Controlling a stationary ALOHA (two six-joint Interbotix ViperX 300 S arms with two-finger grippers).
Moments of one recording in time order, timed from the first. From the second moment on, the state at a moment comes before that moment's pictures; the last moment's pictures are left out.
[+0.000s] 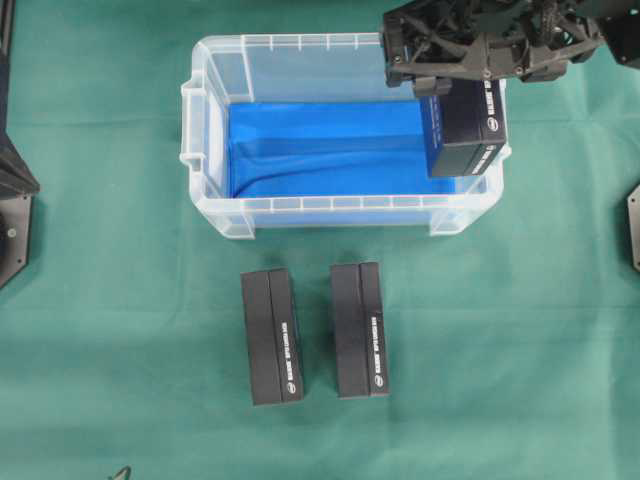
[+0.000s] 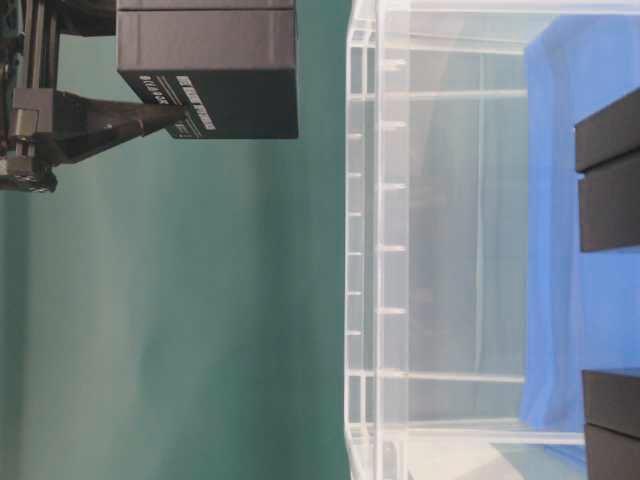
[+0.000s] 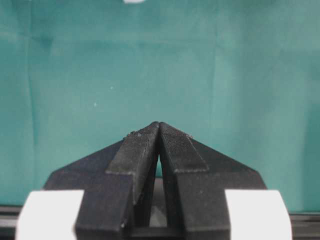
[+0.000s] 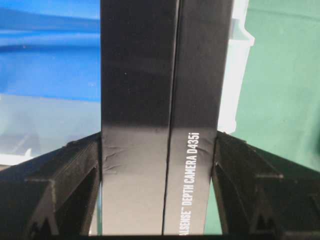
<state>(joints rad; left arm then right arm) -0.08 -0.71 0.43 0.03 1.38 -0.15 -0.16 -0.01 -0.21 -0.17 1.68 1.42</state>
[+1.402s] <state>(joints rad) -0.08 -0.71 0.43 0.03 1.38 -0.15 0.21 -0.01 -0.21 -0.18 1.76 1.76</state>
